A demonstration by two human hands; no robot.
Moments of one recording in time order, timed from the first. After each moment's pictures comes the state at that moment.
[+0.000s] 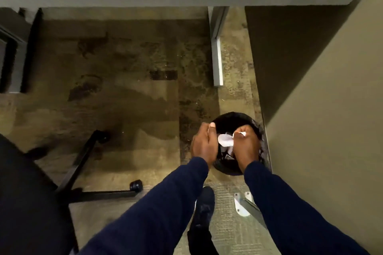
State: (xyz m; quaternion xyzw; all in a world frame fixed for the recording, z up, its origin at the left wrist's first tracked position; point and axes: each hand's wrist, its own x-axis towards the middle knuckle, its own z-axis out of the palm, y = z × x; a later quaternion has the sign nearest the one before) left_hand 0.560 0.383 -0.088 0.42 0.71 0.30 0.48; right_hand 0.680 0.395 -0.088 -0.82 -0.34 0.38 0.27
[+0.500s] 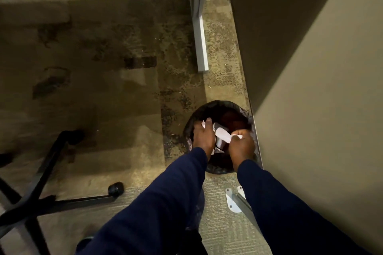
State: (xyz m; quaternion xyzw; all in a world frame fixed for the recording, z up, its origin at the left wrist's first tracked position) left_hand 0.651 0.415 -0.199 0.22 0.72 0.21 0.62; right_hand 0.757 0.389 -0.216 -0.86 -0.23 0.38 0.25
